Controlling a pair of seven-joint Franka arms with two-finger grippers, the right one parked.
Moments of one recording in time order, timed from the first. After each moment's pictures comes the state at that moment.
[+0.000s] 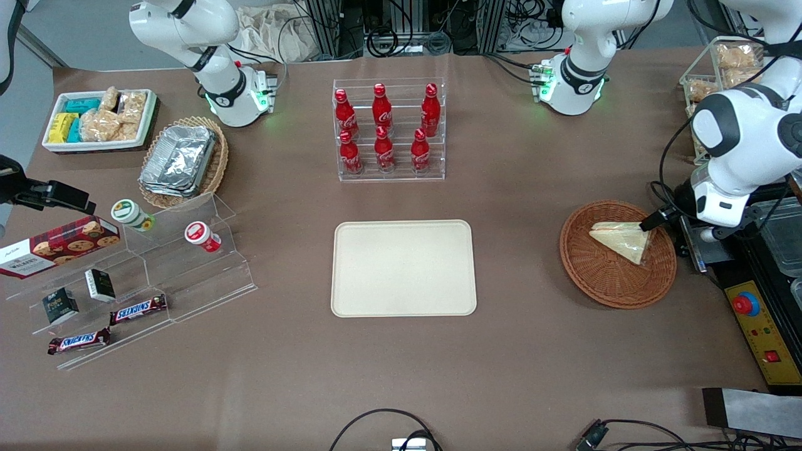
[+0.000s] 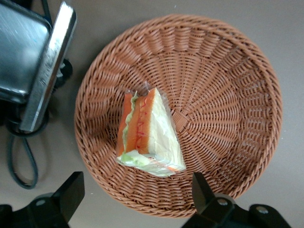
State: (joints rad) arm 0.13 0.00 0.03 -2.37 -0.11 2.35 -0.27
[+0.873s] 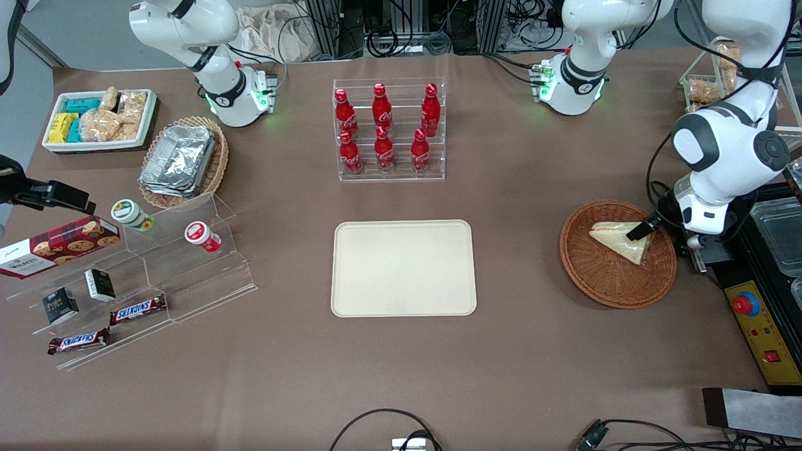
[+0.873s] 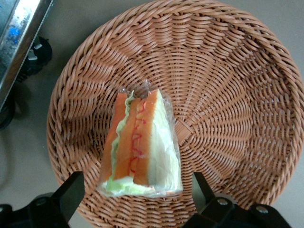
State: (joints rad) arm 0.13 0.11 0.03 -2.41 -0.22 2.51 -0.27
